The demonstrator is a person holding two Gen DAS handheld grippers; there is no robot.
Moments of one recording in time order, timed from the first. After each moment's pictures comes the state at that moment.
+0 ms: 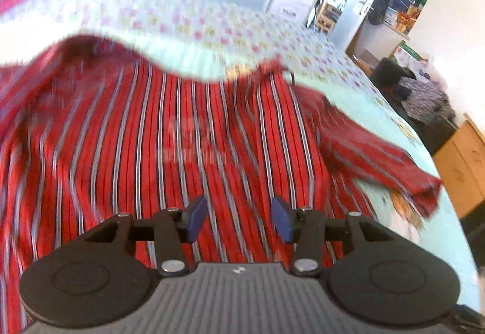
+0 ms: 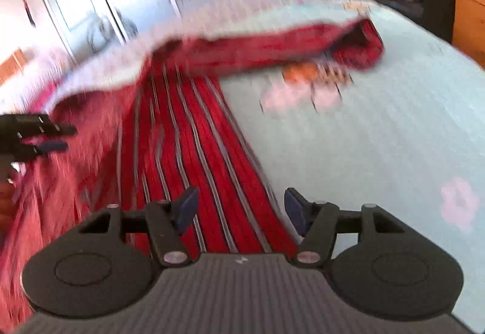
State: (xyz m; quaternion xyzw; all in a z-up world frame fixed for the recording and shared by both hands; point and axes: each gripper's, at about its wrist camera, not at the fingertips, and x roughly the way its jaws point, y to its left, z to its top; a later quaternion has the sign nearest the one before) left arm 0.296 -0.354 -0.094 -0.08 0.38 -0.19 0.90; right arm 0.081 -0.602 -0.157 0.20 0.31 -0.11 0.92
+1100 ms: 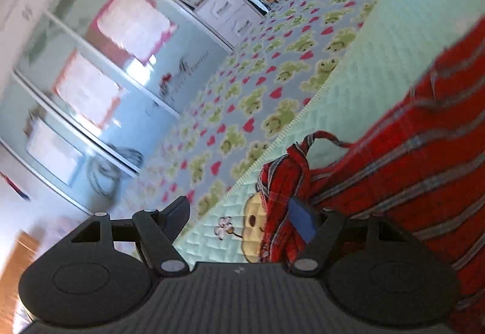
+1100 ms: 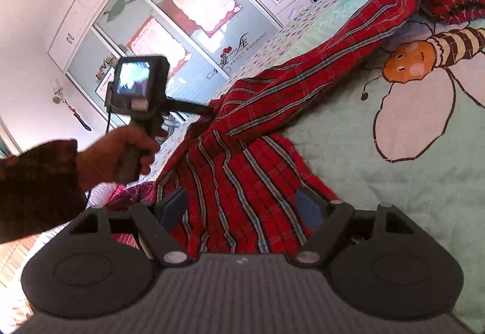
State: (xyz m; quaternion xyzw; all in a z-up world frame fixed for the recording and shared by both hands) left arm 0.497 -0.562 -0.150 0.45 0.16 -0.14 0.87; right arm 0.203 -0.607 -0.242 0.38 0.15 -0.01 0.91
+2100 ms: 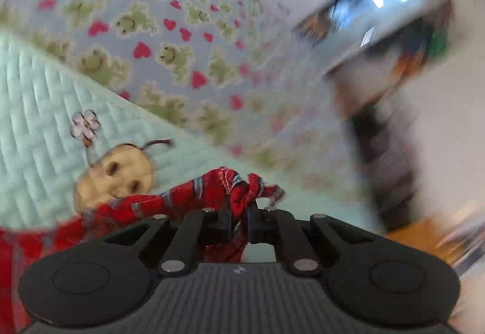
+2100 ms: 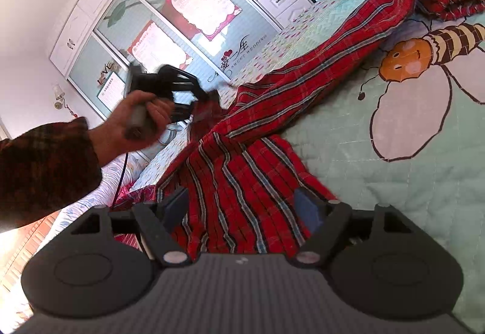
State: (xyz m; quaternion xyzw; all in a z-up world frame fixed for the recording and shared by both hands) left arm 0.618 -0.462 -0.102 -0.29 0.45 -0.25 0.81; right arm 0.210 -0.606 -0.248 0.39 0.14 -0.01 0.91
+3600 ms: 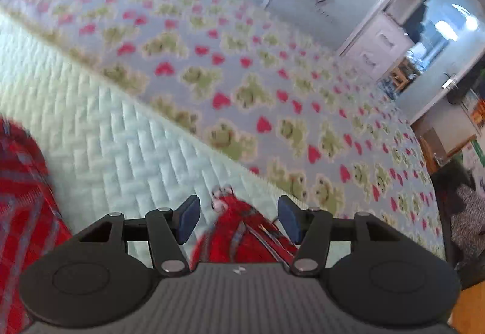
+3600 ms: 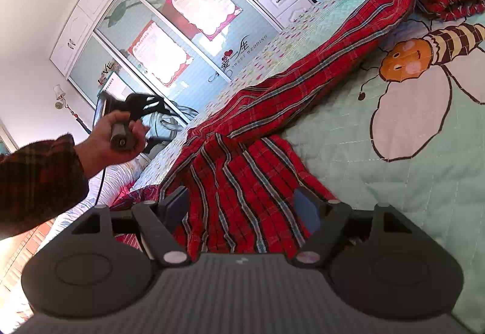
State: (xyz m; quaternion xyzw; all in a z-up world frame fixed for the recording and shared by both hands) left arm 0.637 -0.409 -0.089 -0.23 0.43 -0.05 0.87; right arm 0.212 -0.604 -0.250 0.39 0.14 -0.01 0.91
